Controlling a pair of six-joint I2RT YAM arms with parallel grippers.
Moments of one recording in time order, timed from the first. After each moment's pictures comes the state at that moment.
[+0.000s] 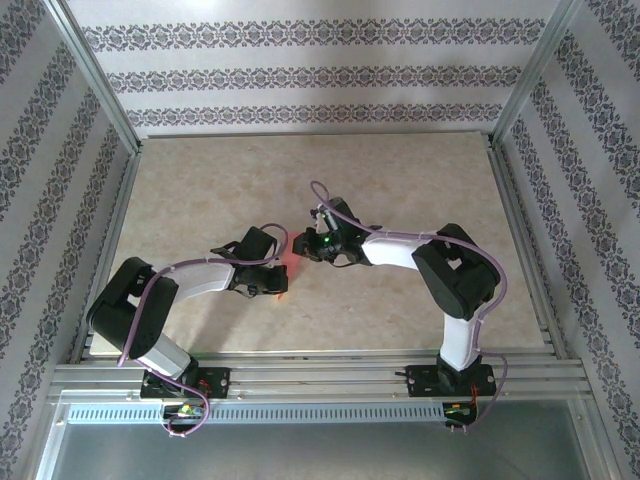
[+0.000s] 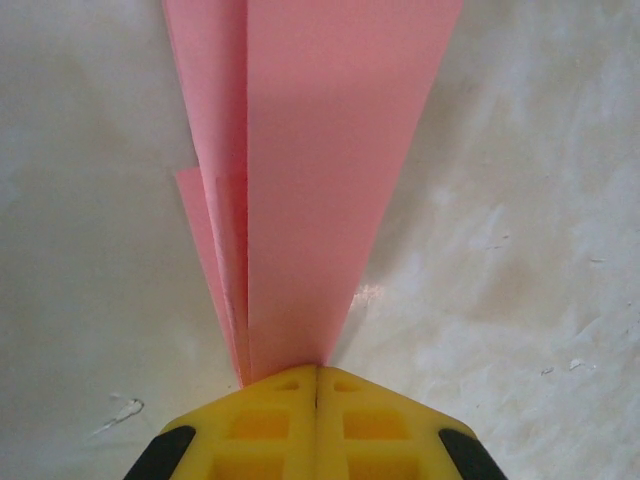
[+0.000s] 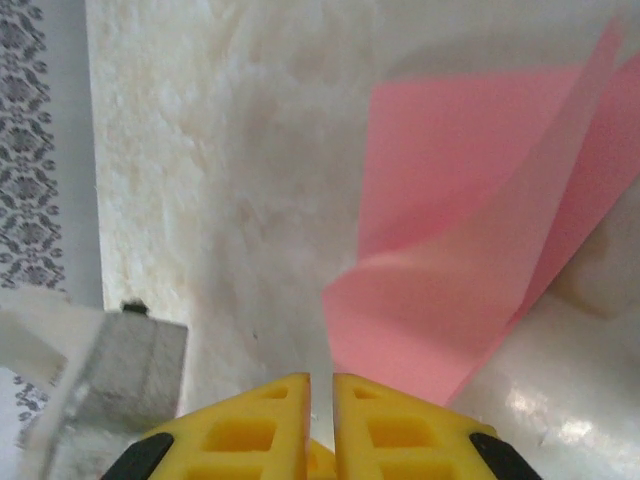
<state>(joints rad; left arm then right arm) -0.52 1.57 0.71 -0.28 0.32 -0.54 0.68 1.89 1.04 0.09 -0.49 0.92</state>
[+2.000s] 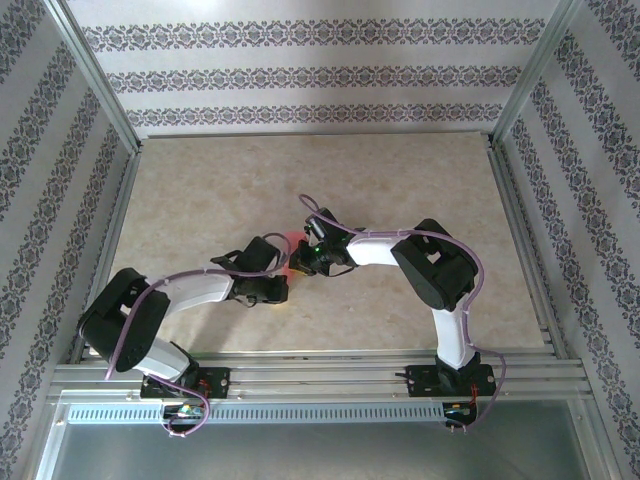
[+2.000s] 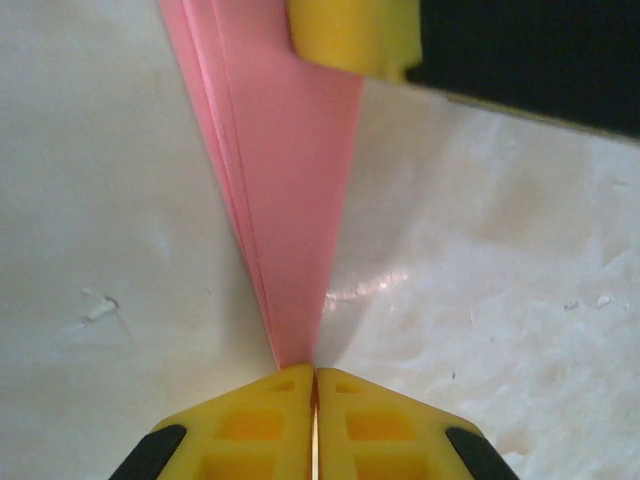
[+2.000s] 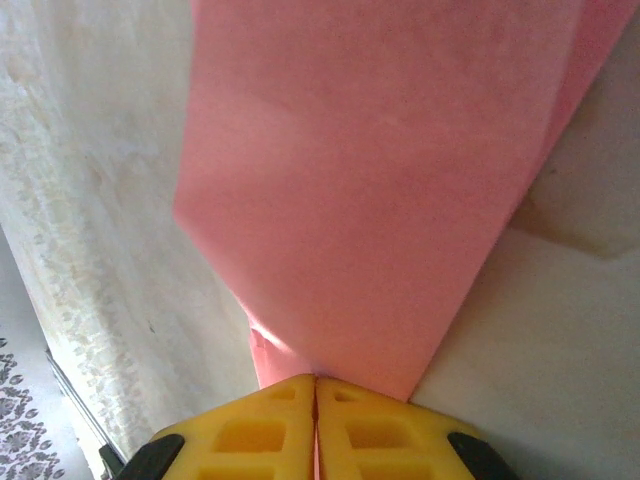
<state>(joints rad) -0.60 1.48 0.65 -0.32 0.26 -0.54 0.71 2.02 1.13 -0.06 -0.49 1.00</state>
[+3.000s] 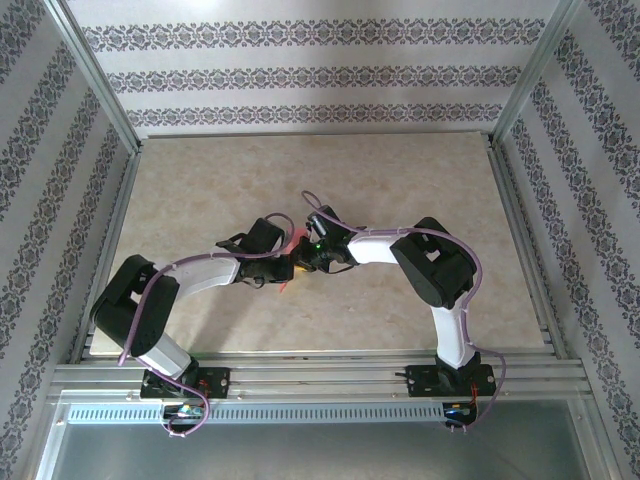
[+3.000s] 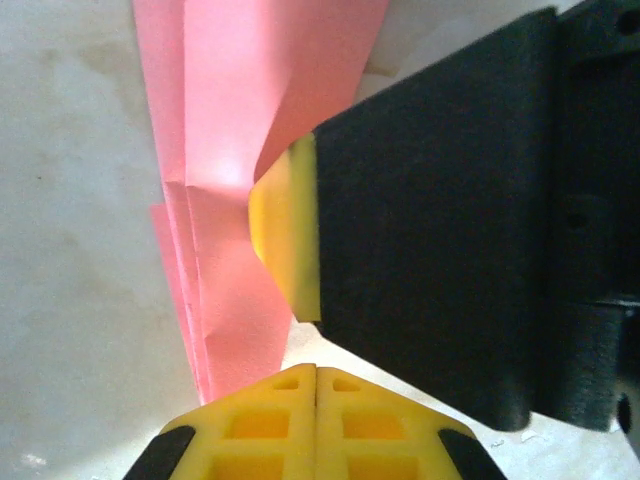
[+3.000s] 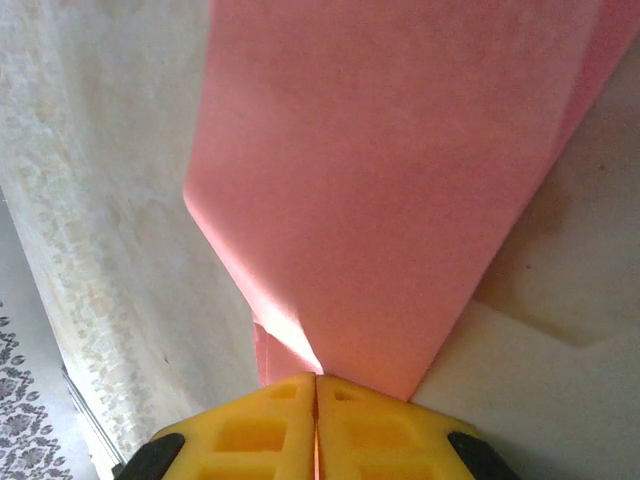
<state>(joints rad) -0.55 1.58 0.80 -0.28 0.23 -0.55 0.69 2.04 1.13 -0.01 -0.49 1.01</state>
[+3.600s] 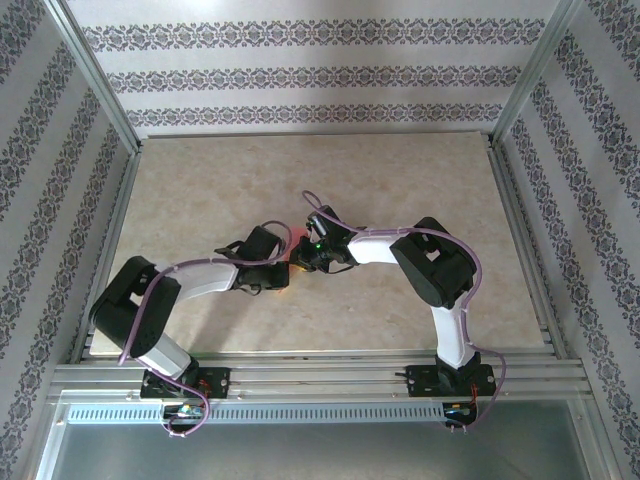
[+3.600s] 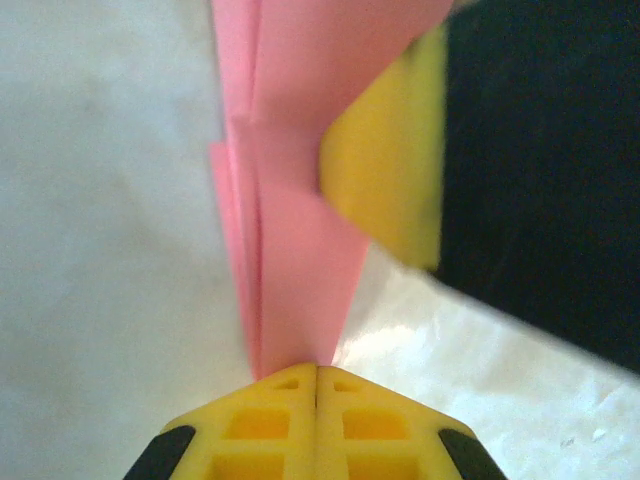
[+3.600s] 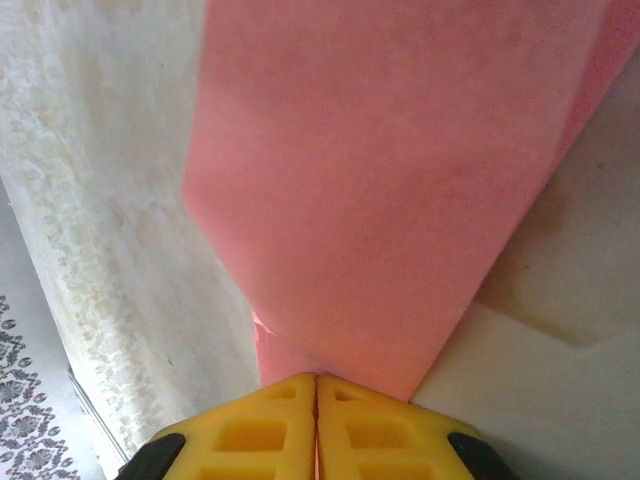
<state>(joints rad) -0.55 1.56 0.71 -0.24 0.20 -0.55 0.69 2.04 1.13 0.00 -0.49 1.02</state>
